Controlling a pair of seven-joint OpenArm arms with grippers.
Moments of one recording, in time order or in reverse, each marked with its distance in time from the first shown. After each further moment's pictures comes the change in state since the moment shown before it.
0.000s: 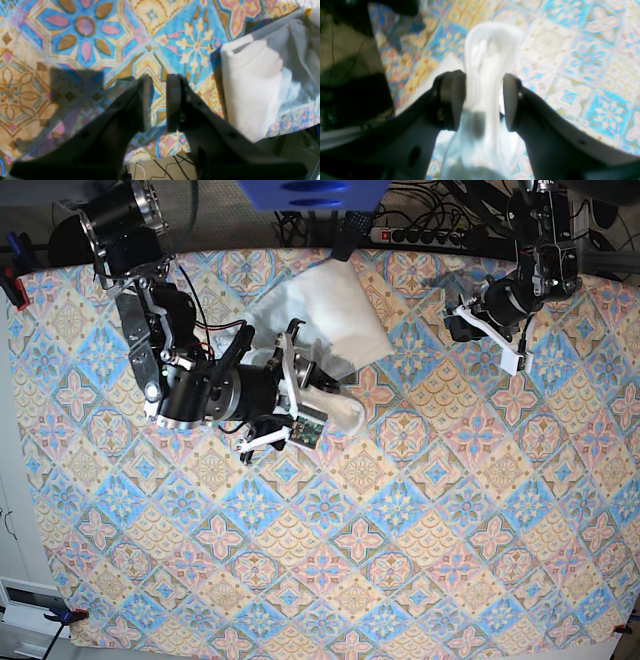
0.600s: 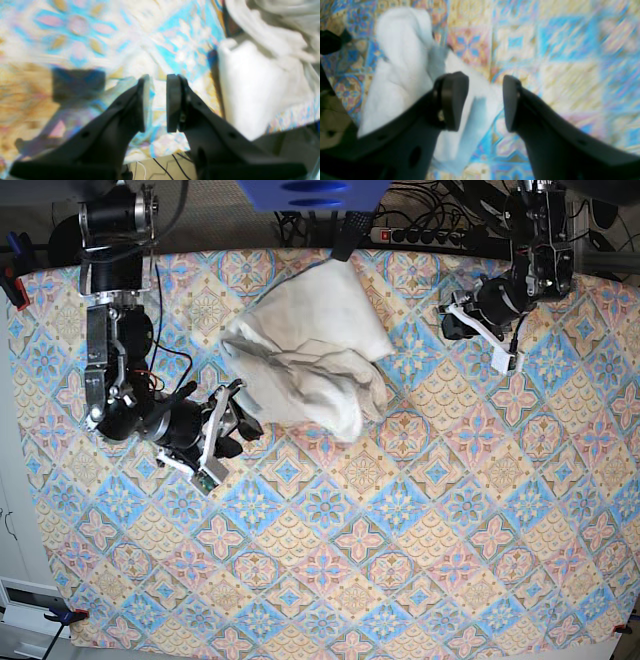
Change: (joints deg) left arm -0.2 0.1 2.2 0.0 0.2 0.0 0.0; right arm 0.2 -0.3 18.5 -18.0 -1.1 -0.1 6.6
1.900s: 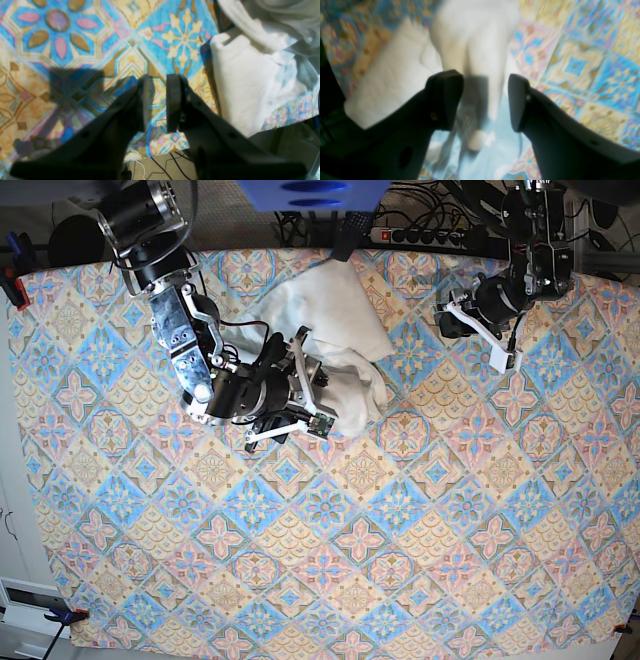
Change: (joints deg) left arm 0.2 0.1 0.2 0.0 -0.1 0.0 0.0; right arm 0.5 -4.3 -24.6 4.2 -18.9 0.1 -1.3
